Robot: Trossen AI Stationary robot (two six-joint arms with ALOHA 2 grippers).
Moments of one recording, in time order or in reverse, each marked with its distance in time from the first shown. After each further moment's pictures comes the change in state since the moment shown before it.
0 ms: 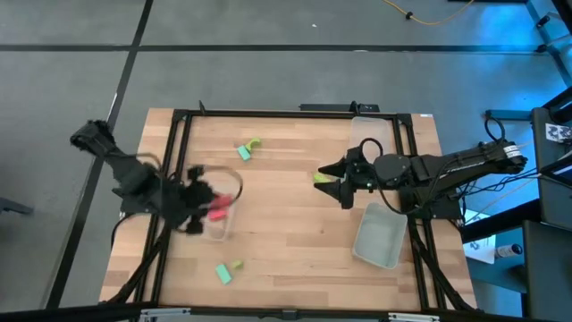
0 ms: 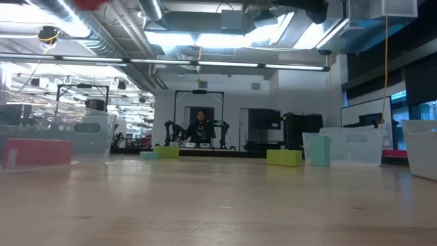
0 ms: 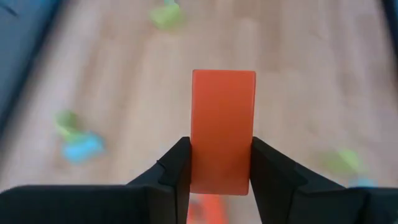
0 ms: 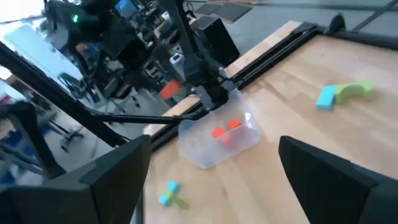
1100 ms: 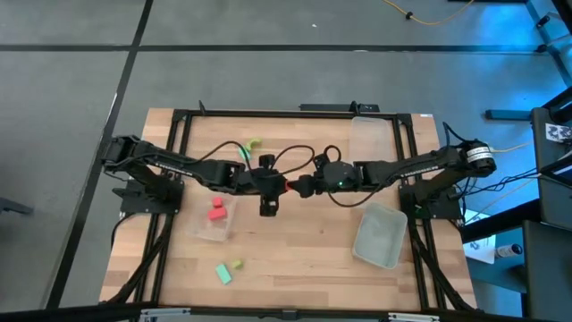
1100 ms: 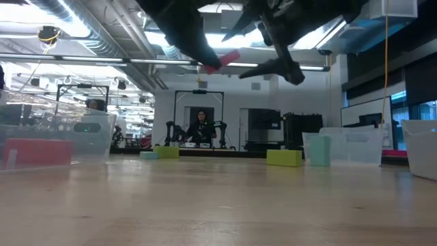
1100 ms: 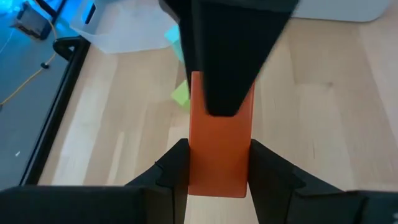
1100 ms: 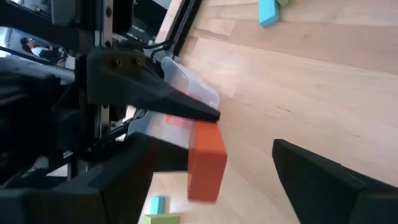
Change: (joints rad) left arm 0.463 0.507 0.007 0.744 0.206 0.562; right arm -0.129 0.372 0.000 0.115 -0.079 0.477
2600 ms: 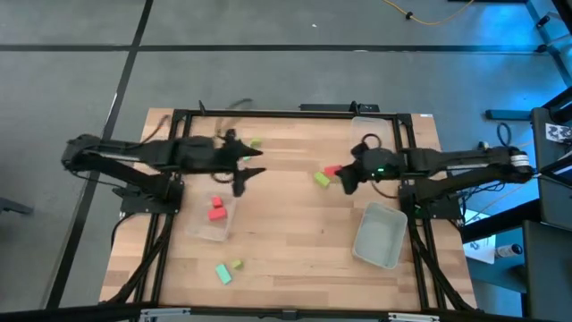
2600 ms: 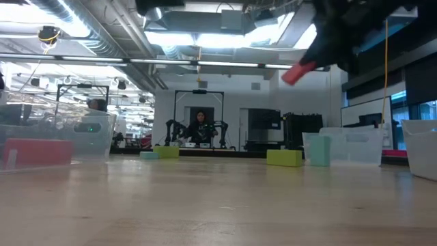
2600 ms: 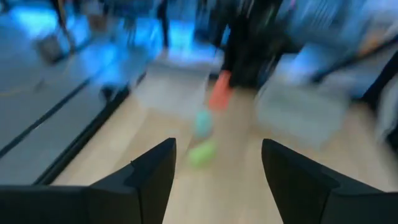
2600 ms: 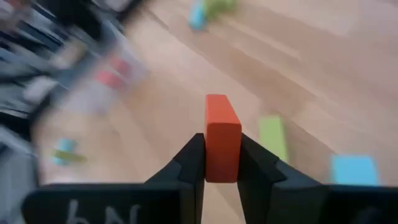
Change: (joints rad) left arm 0.062 -0.506 -0.160 0.100 0.066 -0.234; right arm -0.082 -0.517 -0.192 -0.479 0.002 -0.386
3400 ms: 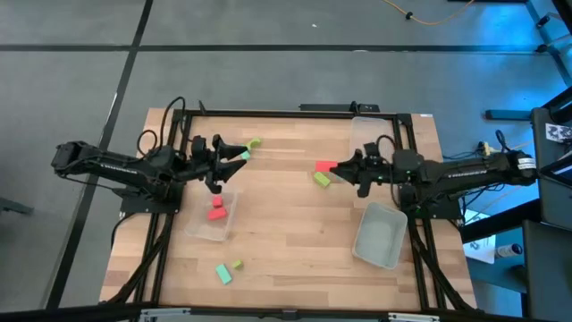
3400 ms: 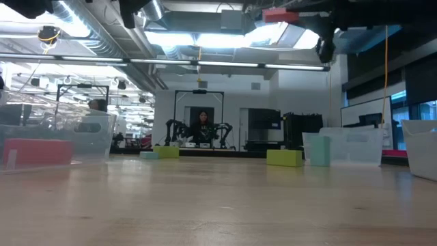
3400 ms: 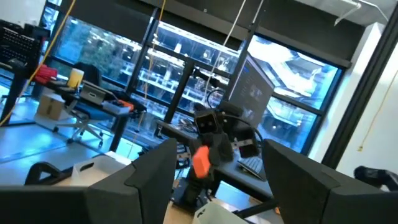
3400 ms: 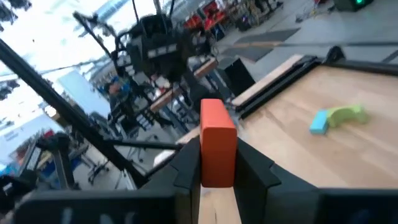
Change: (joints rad) left arm -0.004 -0.215 -0.510 0.904 0.014 -0.177; right arm 0.019 -0.070 -0.271 0.850 -0.121 -0.154
